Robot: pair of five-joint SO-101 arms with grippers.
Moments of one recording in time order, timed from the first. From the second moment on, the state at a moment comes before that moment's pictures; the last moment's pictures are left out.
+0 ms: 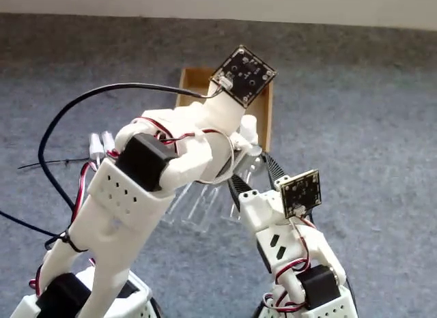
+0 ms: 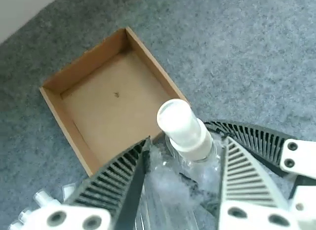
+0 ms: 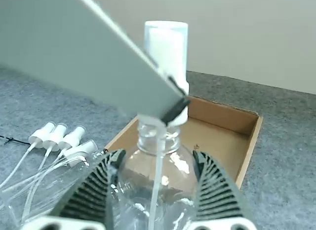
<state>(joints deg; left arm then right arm) 32.3 -23.9 -5.0 81.8 -0.8 -25.8 -104.6 82.9 39.9 1.0</state>
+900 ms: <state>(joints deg) 26.2 -19.0 -7.9 80.7 -4.6 -25.9 -104.4 83.0 40.0 1.0</state>
